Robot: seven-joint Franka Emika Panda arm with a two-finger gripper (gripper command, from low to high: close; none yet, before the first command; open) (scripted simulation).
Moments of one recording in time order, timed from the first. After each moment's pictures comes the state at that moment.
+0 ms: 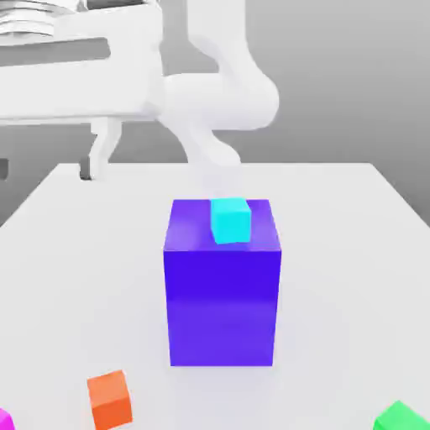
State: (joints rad) arm -0.10 -0.05 -0.21 -2.16 0.12 2.44 0.73
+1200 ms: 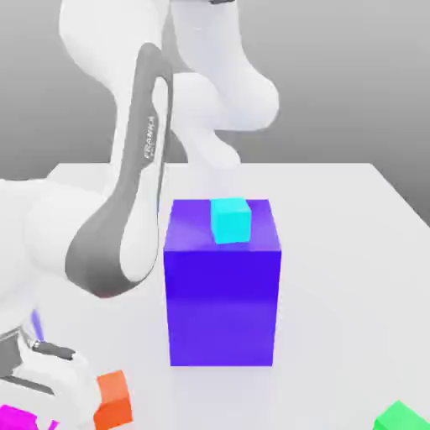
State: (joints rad) arm -0.12 0.46 -0.14 -2.08 0.13 2.52 0.55
